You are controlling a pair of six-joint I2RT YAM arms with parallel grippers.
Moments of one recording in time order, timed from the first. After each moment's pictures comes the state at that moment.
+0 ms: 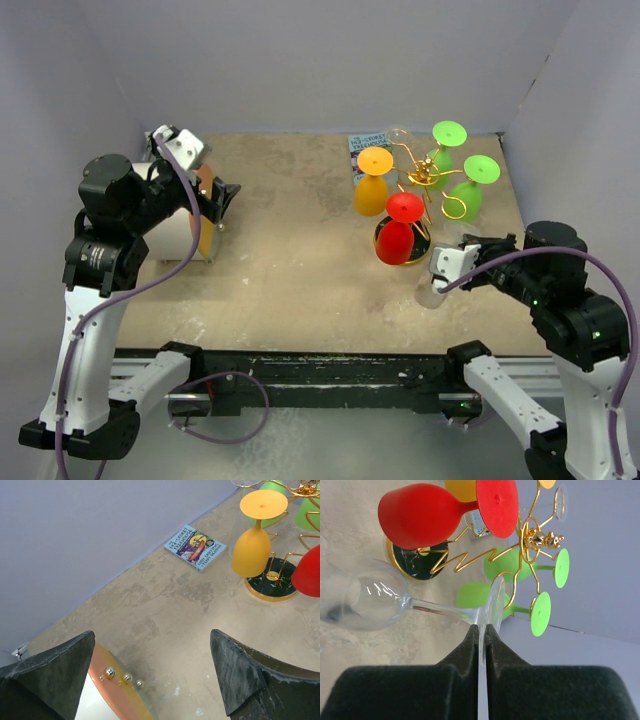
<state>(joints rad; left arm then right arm) -0.18 0.96 1.42 -0.61 0.41 0.27 0.27 0.73 1.41 -1.22 -0.22 -1.26</state>
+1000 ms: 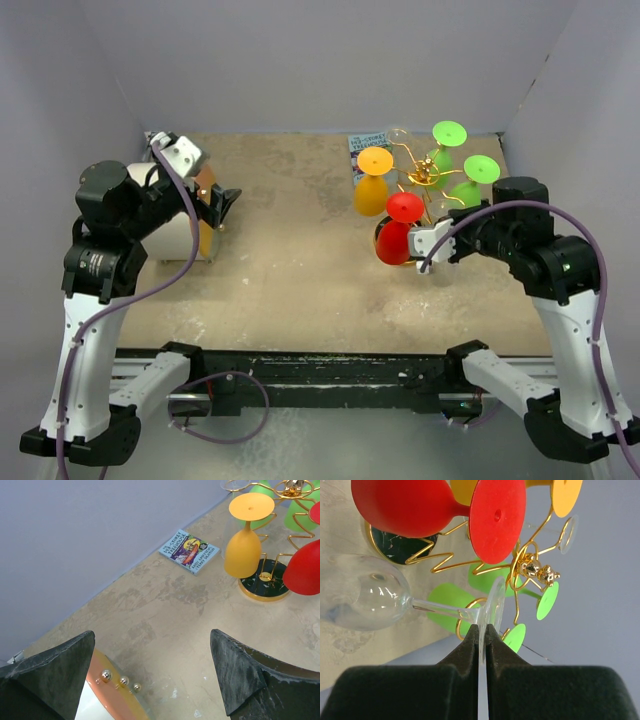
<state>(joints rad) -0.17 0.92 1.39 -0.59 0.46 0.27 0.31 0.96 1.51 -1.25 -0.17 -1.56</state>
